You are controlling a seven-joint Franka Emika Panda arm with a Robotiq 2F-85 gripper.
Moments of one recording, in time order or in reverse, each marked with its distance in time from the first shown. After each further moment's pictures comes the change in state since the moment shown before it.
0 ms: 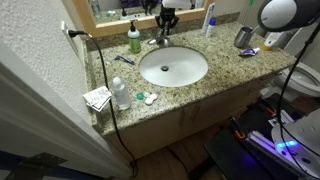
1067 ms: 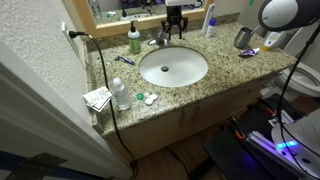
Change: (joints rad) arm 0.003 -0.014 -0.003 0.025 0.001 -0.350 0.100
